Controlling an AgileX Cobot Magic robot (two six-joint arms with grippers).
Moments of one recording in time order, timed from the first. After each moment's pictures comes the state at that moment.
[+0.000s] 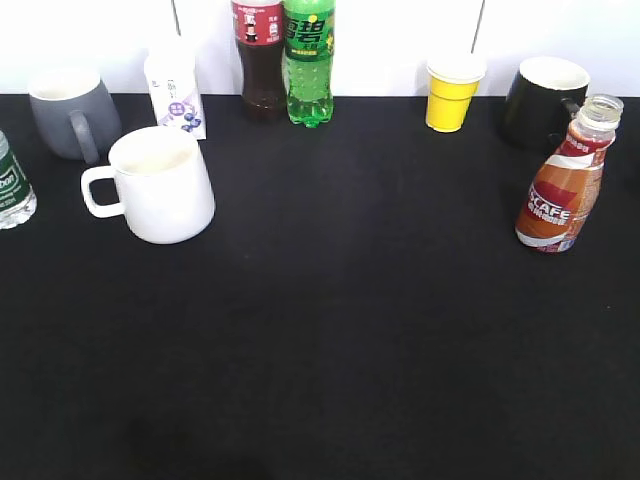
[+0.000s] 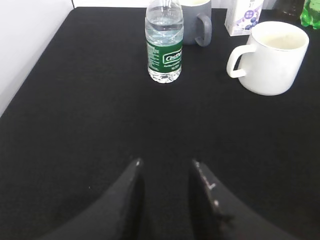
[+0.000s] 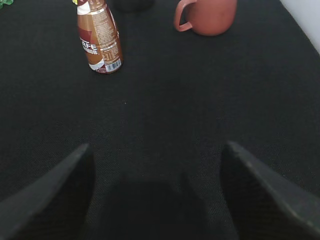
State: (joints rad) left arm 0.12 -0.01 -0.52 -0.06 1.07 0.02; right arm 0.10 -0.01 -0.51 -0.09 1.04 0.15
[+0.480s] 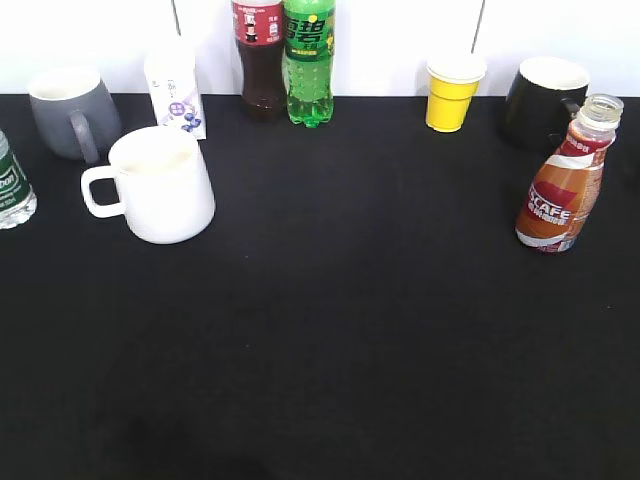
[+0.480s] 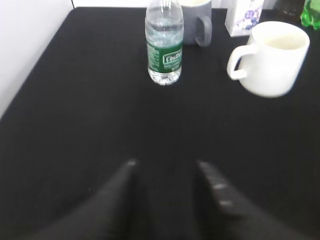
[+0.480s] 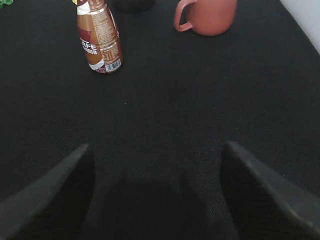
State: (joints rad) left arm 0.12 0.04 -0.54 -0.06 1.03 0.02; right arm 0.10 -0.01 -0.51 -0.09 1.04 0.15
